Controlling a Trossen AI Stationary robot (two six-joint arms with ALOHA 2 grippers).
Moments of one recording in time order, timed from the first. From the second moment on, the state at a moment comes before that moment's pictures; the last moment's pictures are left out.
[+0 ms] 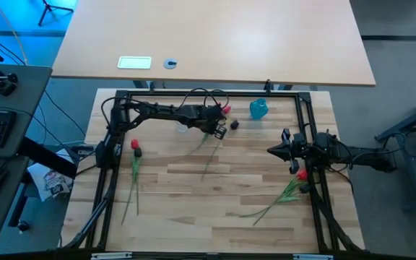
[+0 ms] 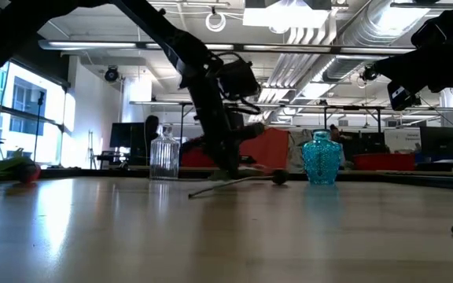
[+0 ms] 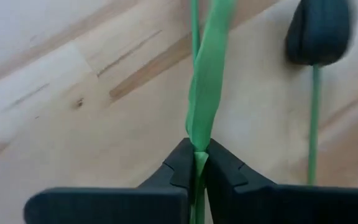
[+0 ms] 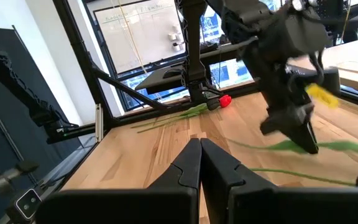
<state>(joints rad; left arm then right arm) 0.31 2.11 1.48 -0.48 -0.18 -0.64 -0.07 0.02 0.01 0.03 -0.11 0.25</state>
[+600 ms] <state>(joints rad) 0.29 1.46 1.27 0.21 -0.48 -0.10 -0.07 0.02 0.01 0.03 -0.12 0.25</state>
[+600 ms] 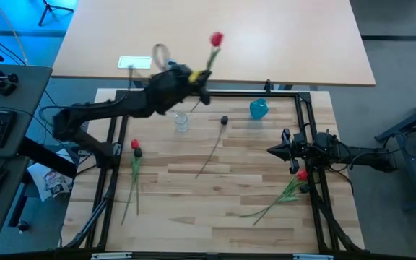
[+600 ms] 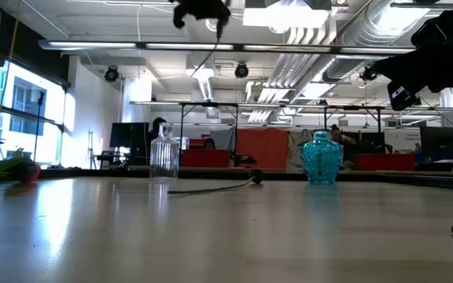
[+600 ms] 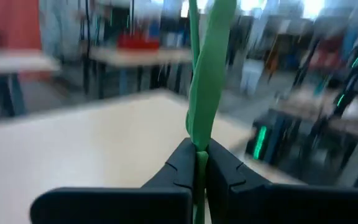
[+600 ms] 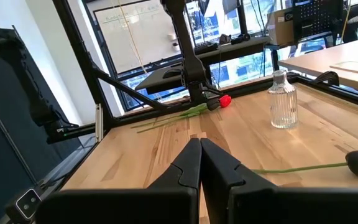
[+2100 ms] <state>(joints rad) 0.56 1.23 0.61 0.91 -0.26 -0.25 -0.07 0.02 0.01 0.03 -0.12 0.25</state>
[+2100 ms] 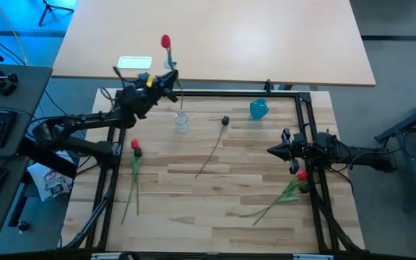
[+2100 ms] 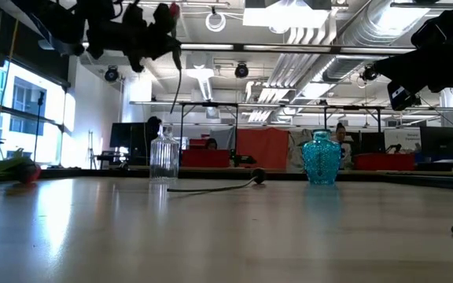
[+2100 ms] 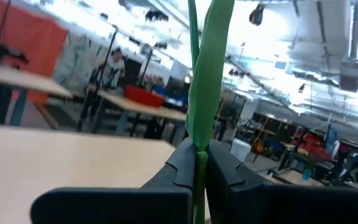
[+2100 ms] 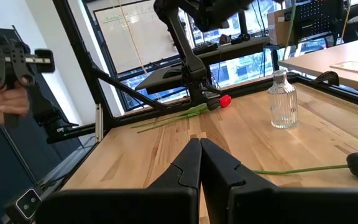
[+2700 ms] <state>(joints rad) 0.54 1.21 0.40 1.13 -0.35 -0.36 -0.07 0.02 0.01 0.03 -0.12 0.25</state>
